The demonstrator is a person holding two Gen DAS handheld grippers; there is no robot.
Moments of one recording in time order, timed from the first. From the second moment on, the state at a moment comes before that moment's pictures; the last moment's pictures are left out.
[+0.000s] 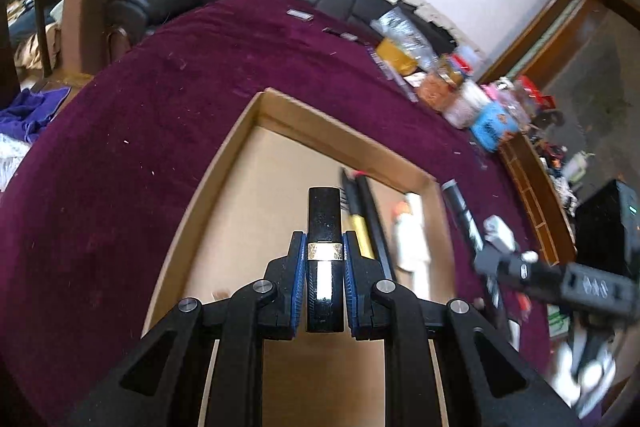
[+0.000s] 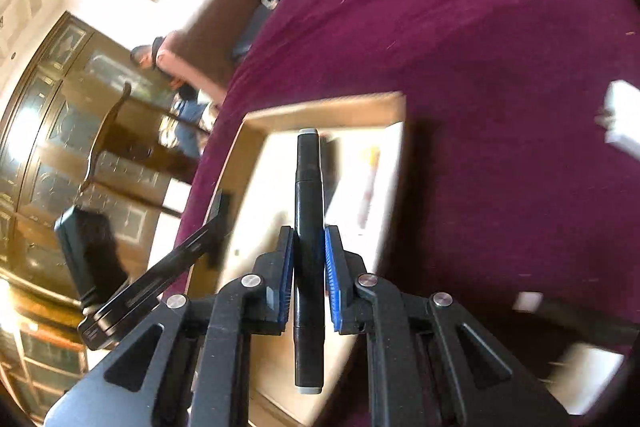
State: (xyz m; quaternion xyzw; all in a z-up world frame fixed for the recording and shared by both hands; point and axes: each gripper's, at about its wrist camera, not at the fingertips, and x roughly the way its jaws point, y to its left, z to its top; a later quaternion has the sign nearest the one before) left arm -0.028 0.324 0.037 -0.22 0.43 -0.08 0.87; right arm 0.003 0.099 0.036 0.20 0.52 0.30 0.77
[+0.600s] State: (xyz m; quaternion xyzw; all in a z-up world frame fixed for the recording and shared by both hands) left arm -0.008 0.349 0.041 -0.27 0.42 -0.07 0.86; right arm 0.041 0.171 -0.001 0.19 0.57 0.26 0.75
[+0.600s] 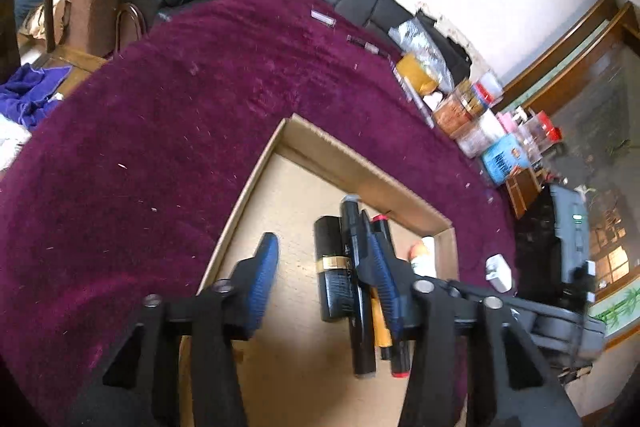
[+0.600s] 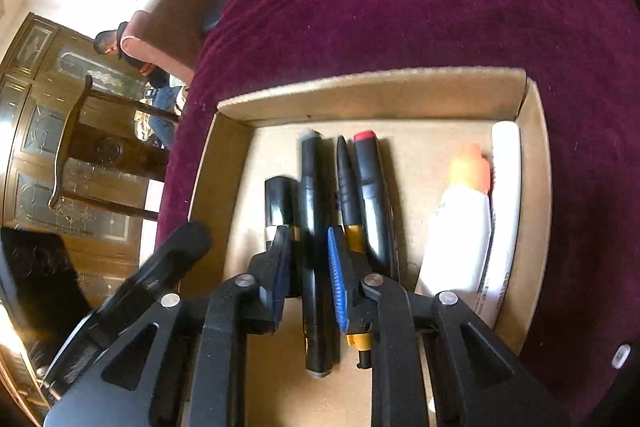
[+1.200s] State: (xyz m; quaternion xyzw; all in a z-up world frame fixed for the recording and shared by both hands) left arm -0.123 0.233 0.124 -0.26 0.33 -0.20 0.88; right arm -0.076 -0.063 0.078 0.13 0.40 0.16 0.89
